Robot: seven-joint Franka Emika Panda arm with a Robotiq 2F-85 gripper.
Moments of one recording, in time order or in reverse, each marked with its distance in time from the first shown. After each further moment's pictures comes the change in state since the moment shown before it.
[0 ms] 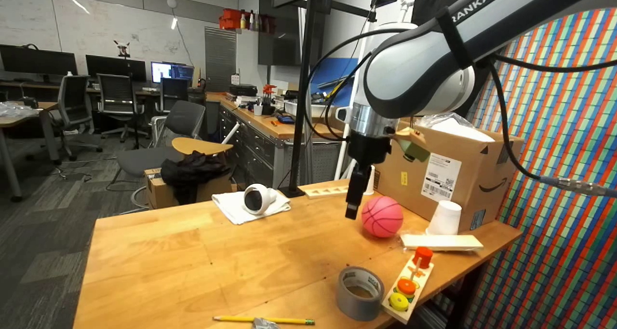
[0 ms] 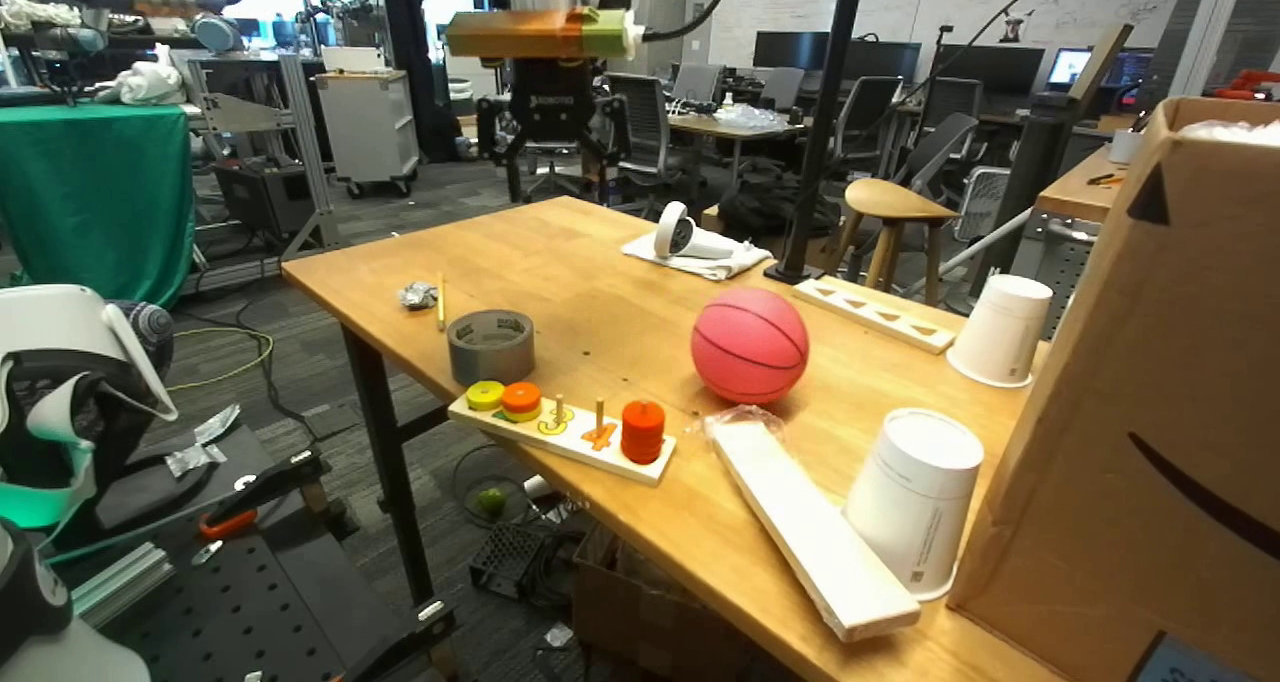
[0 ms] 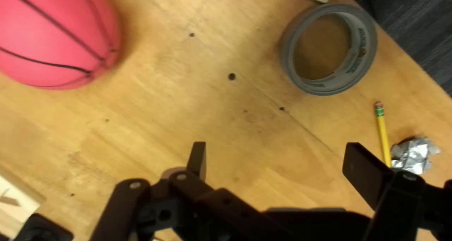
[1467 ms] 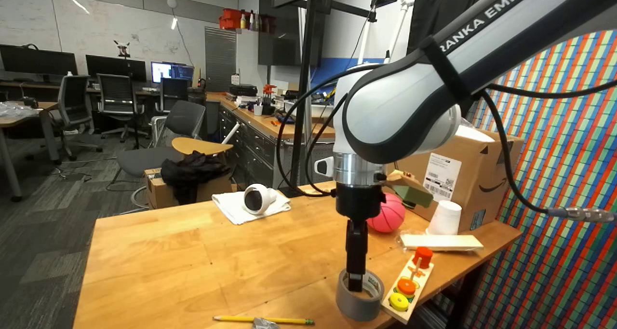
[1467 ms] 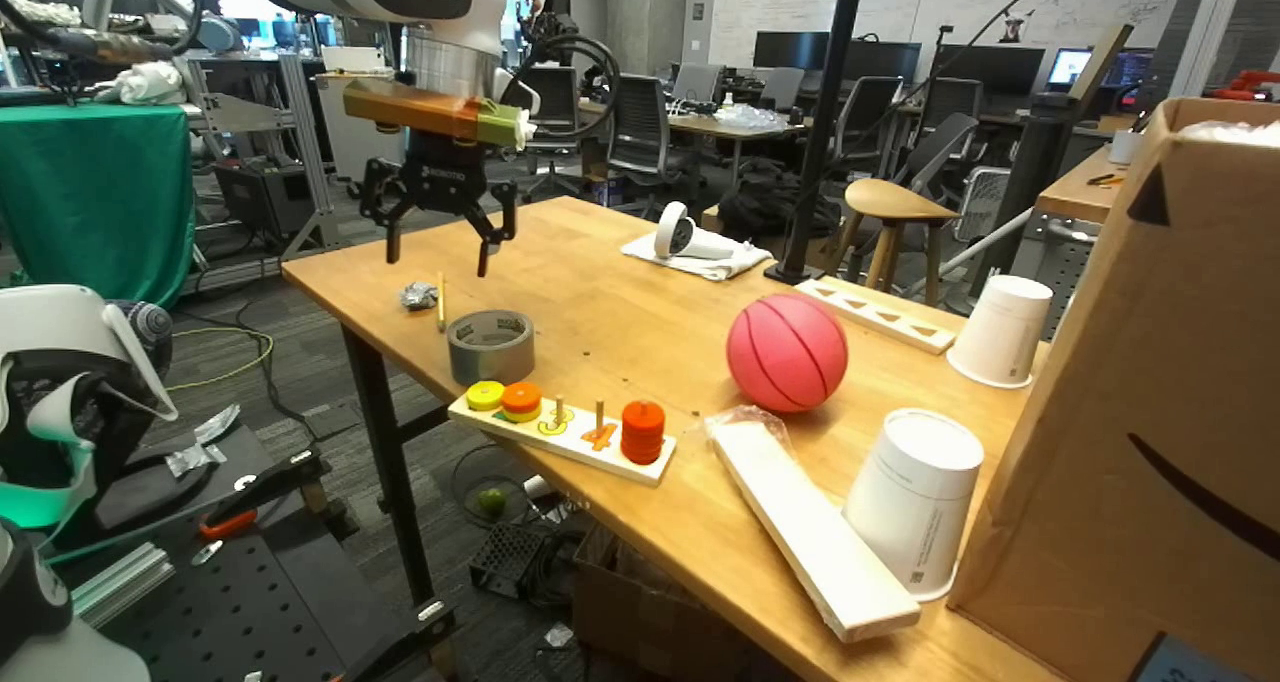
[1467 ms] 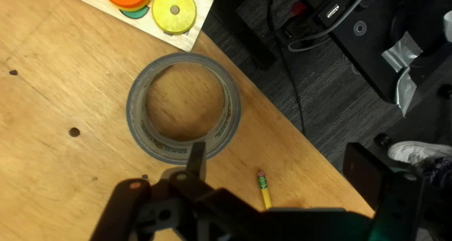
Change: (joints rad) arm 0.110 0.045 0.063 -0.101 0.102 -0.105 -0.012
